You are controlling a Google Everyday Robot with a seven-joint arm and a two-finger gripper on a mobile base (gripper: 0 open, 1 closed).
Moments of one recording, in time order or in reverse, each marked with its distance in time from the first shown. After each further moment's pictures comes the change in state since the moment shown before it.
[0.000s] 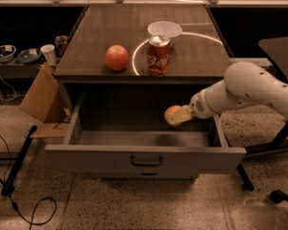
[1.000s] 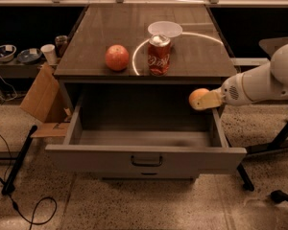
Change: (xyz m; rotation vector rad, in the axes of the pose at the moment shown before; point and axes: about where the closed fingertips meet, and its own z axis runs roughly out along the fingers) arm -0.007 -0.033 -0.106 0.096 -0.114 0.012
